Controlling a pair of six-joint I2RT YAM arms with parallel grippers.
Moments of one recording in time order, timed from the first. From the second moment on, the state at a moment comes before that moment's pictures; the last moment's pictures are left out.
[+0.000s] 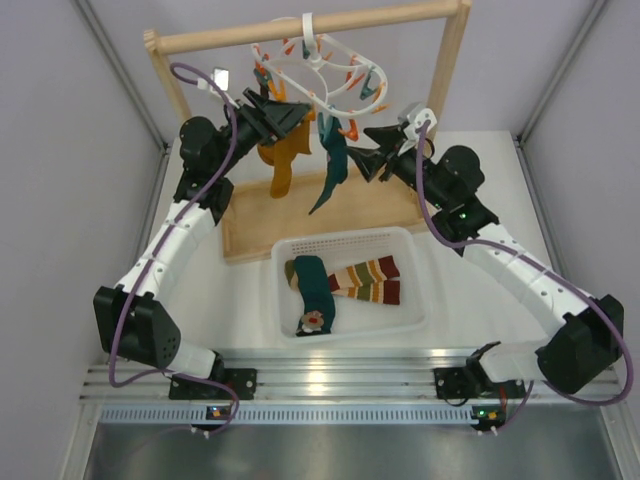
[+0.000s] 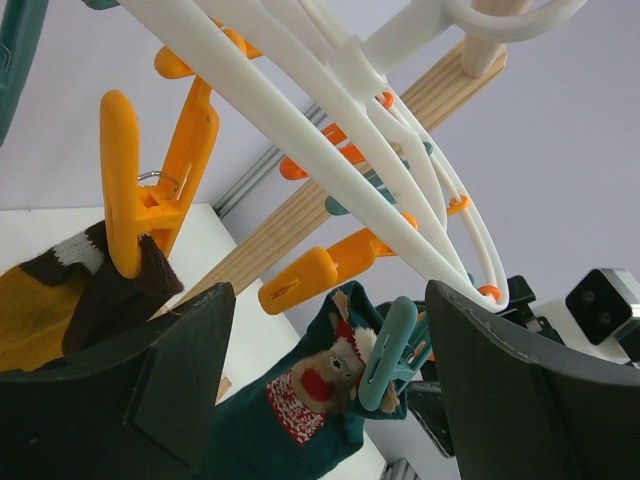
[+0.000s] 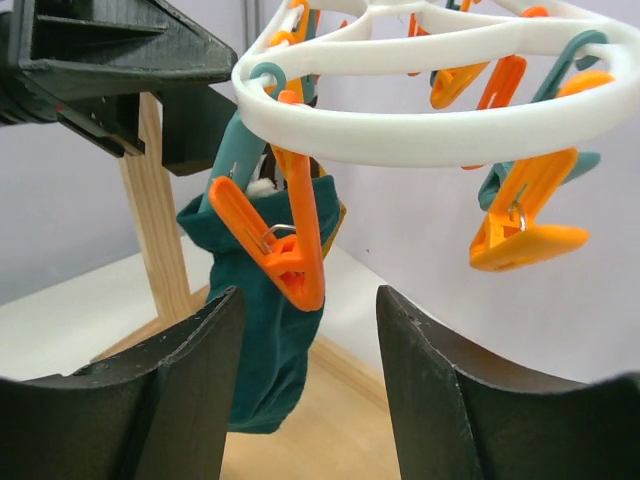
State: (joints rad) left arm -0.26 1.46 1.37 0.40 0.49 -0.96; right arm 0.56 1.30 1.17 0.40 -0.29 -0.01
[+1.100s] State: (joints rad) left arm -0.36 1.26 1.33 0.26 0.57 -0.66; right arm 0.79 1.34 1.25 0.35 -0.06 -0.40
